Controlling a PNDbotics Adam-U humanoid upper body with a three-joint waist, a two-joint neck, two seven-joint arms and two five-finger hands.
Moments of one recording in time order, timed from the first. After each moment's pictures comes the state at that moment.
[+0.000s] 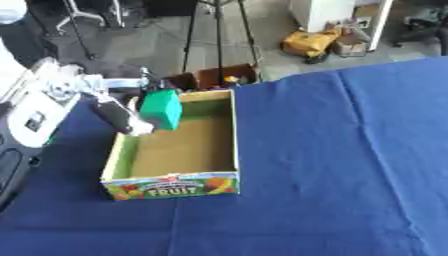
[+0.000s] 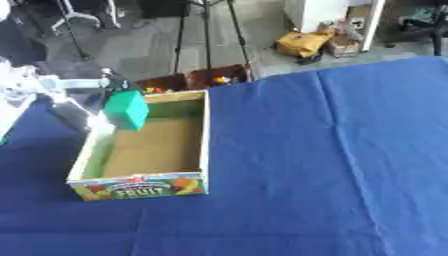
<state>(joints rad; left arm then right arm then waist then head) -1.05 0.59 -0.26 -1.22 -0.63 -0.28 -0.83 -0.44 -0.25 -0.25 -1.98 0.20 -0.48 -0.24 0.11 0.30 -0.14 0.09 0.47</state>
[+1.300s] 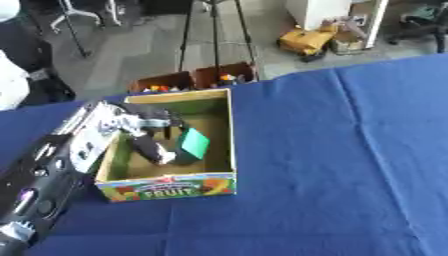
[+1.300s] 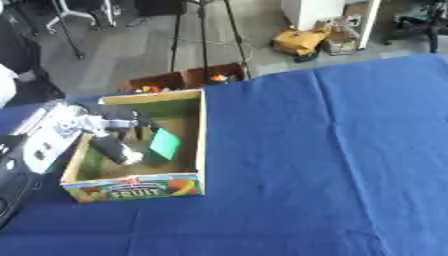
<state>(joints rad) -1.05 0.49 -0.28 -1.07 -0.85 -0.29 -0.82 -0.44 -0.24 -0.24 -1.98 0.19 -0.48 -0.23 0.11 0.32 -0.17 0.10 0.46</state>
